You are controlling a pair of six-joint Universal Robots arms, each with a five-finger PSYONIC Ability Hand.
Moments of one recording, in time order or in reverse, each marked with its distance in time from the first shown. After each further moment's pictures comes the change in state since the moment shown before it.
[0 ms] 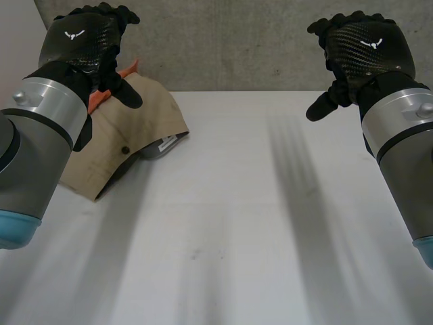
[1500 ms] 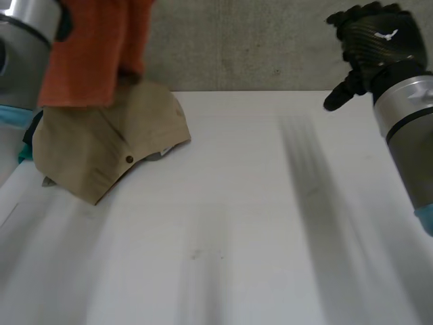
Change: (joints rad) left arm 0.157 -0.210 0.351 0.330 0.303 -0.111; right arm -0.095 0.046 -0.039 -0.036 -0.034 -0.055; left_hand 0.869 0.927 0.919 0.923 0.878; right_hand -0.033 -0.059 -0.061 -0.060 -0.051
